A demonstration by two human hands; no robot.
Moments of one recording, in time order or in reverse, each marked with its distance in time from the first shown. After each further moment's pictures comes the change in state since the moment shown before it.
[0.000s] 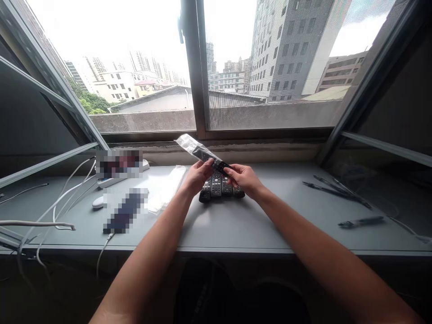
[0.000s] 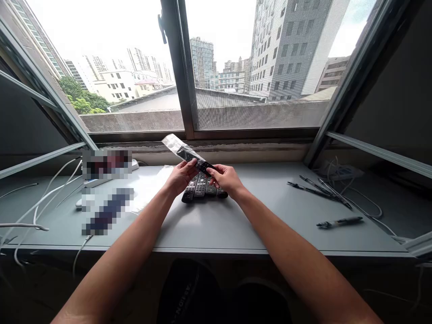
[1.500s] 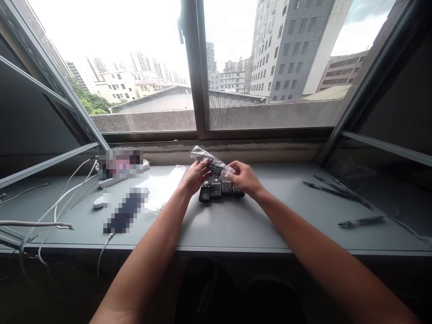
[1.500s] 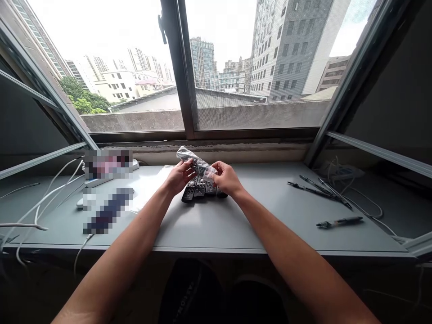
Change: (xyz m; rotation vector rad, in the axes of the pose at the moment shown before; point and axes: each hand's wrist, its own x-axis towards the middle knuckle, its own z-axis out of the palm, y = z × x) left_hand 0.005 0.003 -0.013 0.072 0.052 -0.053; right_hand -0.005 -0.007 0.001 -0.134 0.012 -0.090
